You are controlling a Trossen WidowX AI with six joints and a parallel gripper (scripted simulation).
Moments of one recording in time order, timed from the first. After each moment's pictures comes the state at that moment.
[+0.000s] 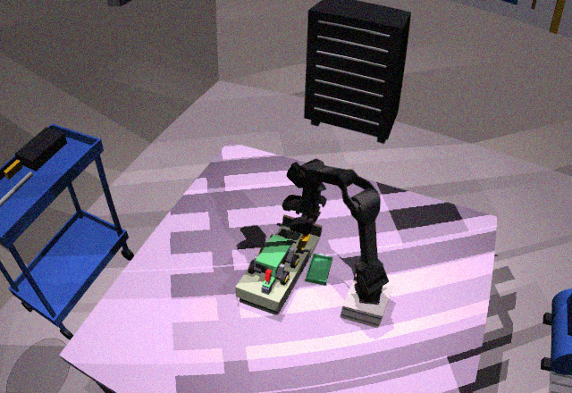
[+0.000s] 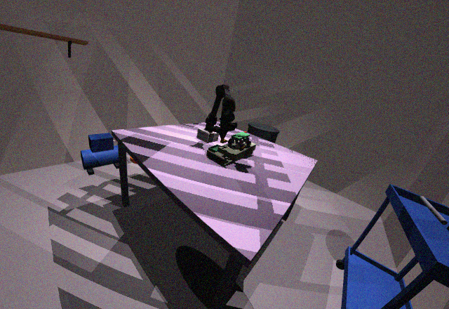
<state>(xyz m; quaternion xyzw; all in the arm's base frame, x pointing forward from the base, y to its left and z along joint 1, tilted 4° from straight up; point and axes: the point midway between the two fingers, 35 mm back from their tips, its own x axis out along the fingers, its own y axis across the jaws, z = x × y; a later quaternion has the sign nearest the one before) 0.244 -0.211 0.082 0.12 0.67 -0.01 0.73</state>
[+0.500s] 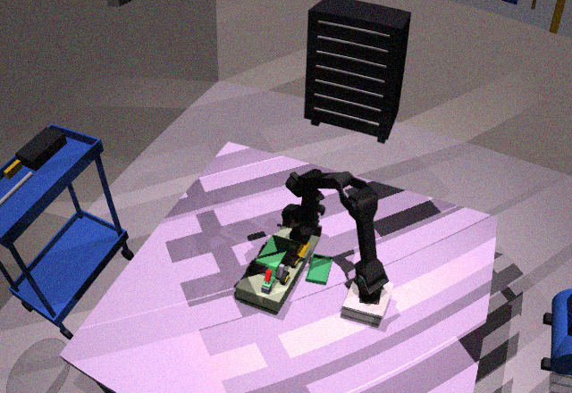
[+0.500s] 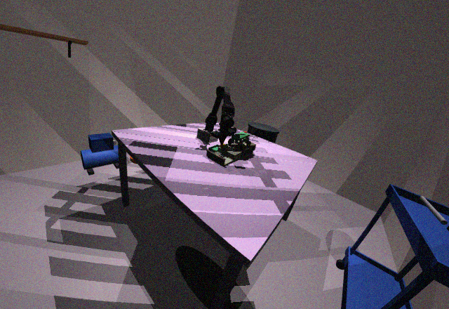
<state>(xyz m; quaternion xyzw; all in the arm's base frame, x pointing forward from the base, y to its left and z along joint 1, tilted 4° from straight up) 0.247 -0.205 0.047 0.12 0.68 -0.01 0.73</state>
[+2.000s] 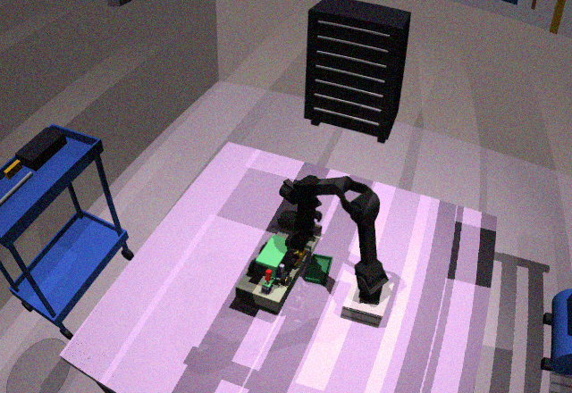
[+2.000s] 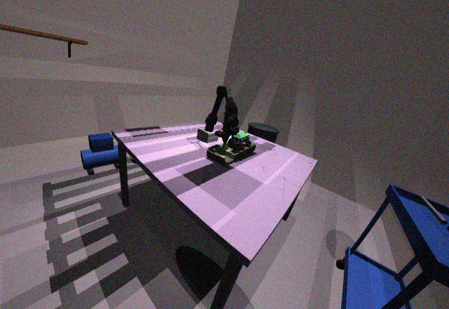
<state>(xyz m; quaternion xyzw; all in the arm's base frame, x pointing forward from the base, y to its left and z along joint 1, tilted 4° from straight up) 0.253 -0.171 0.048 0.12 0.68 -0.01 0.73</state>
